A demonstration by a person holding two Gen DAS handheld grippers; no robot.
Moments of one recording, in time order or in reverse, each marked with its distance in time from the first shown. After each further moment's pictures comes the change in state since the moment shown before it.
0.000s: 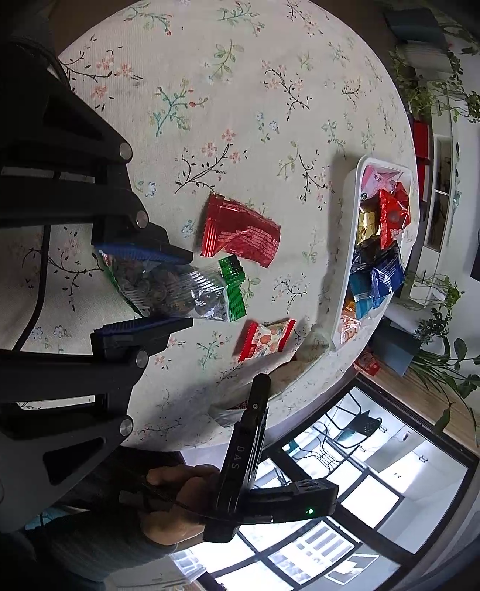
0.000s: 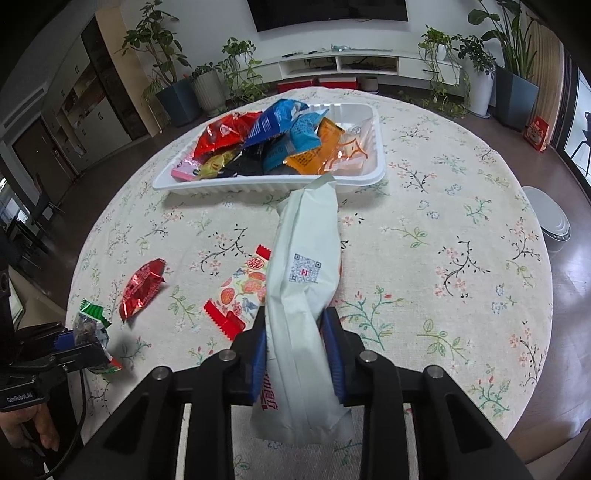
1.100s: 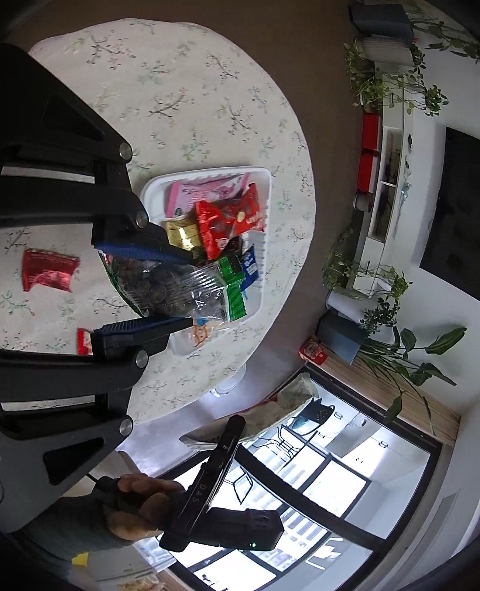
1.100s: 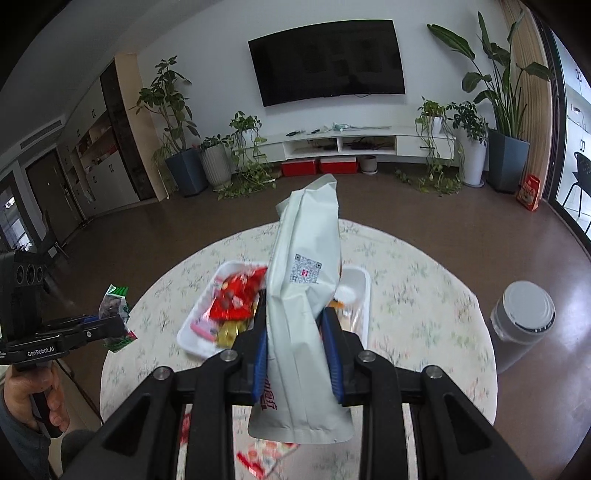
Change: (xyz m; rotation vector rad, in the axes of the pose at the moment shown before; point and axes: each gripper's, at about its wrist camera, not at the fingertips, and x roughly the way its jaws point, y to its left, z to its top) left arm -0.053 0.027 0.191 0.025 -0.186 -0.042; right arm -0.073 0.004 0.145 -0.026 -0.283 -0.007
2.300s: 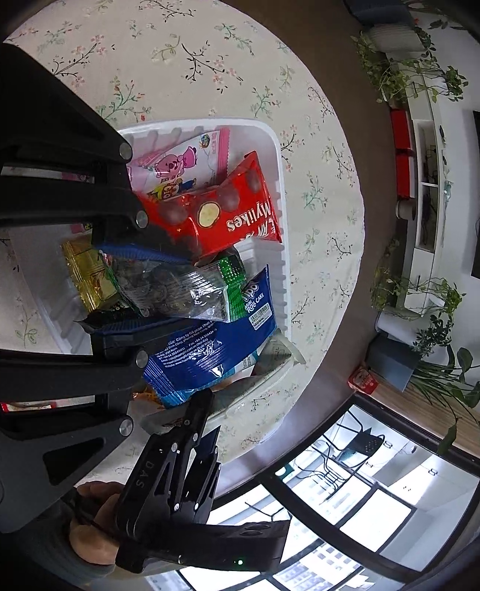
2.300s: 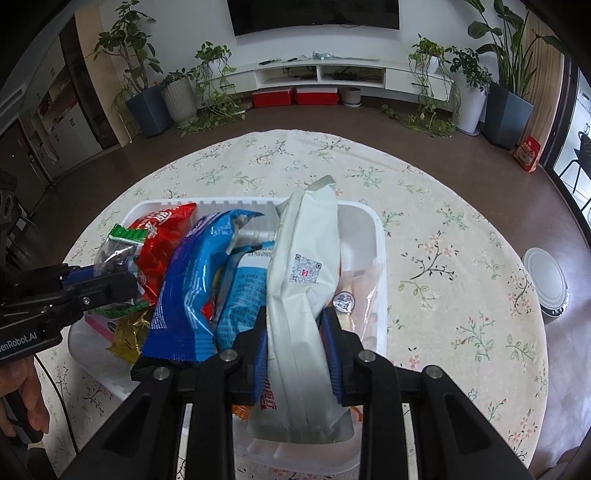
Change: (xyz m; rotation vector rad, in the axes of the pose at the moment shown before) left arm 0.198 0.038 0.040 0.043 0.214 0.114; right arm 0.166 -0.032 -0.025 0.013 0.277 -0.103
